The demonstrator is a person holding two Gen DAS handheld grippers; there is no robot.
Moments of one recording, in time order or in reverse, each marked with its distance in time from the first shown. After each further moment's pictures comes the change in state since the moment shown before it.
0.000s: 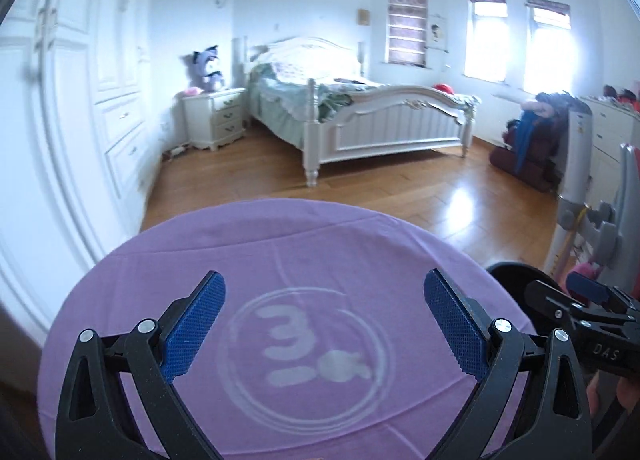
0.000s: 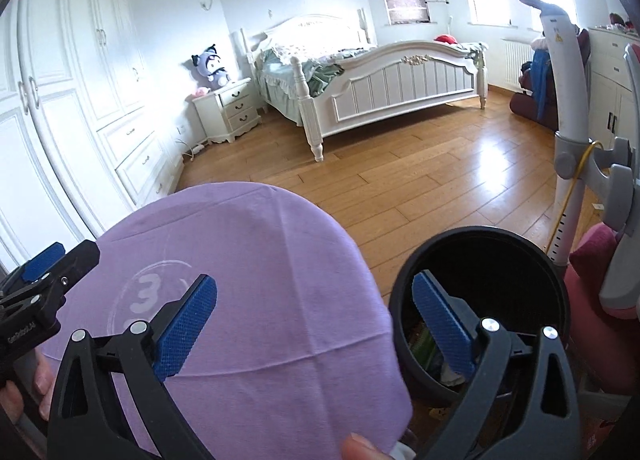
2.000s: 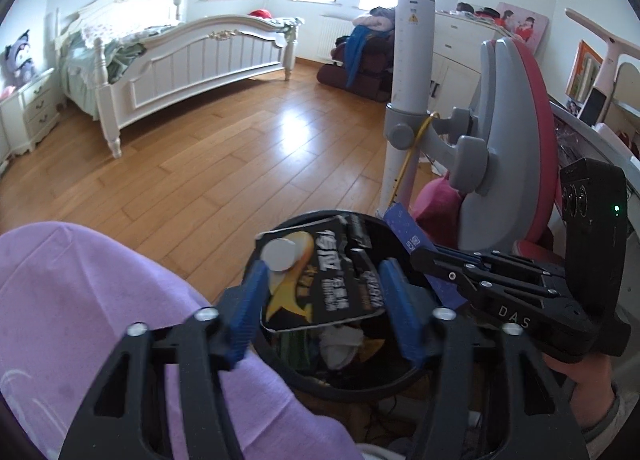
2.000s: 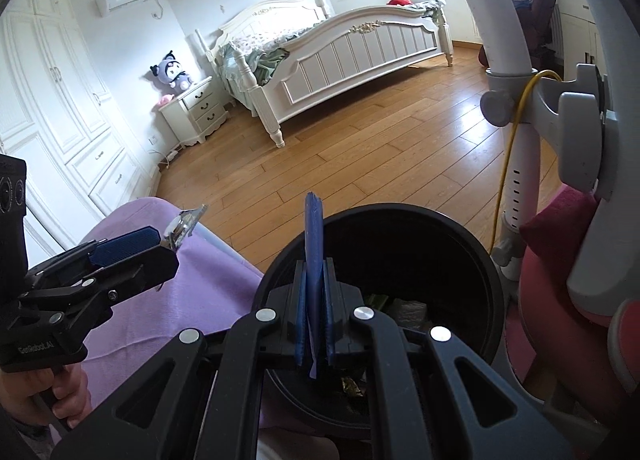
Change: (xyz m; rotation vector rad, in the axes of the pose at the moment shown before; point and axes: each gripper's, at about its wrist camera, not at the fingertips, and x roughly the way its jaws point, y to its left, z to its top) left arm 0.111 -0.264 -0.004 0.299 0.296 -0.639; right arm 0.006 -0.192 -0.004 0.179 0.104 -0.036
